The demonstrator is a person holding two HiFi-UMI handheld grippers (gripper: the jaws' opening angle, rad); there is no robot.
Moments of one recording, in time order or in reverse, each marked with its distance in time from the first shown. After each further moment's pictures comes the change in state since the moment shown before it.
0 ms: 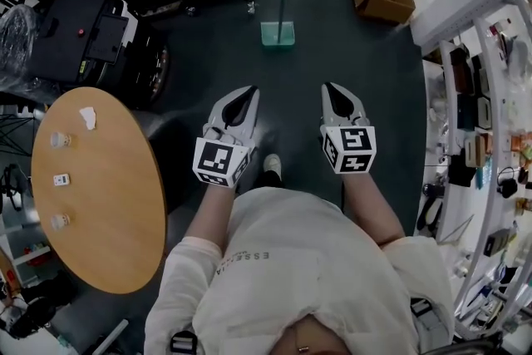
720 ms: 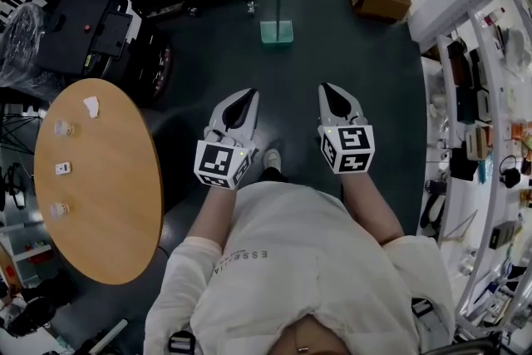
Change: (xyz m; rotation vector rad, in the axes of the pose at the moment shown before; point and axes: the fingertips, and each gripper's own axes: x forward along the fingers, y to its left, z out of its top) left arm -0.043 -0.054 -0.001 0.002 -0.014 0.018; right arm -0.062 0.012 -0.015 0.019 -0.022 0.026
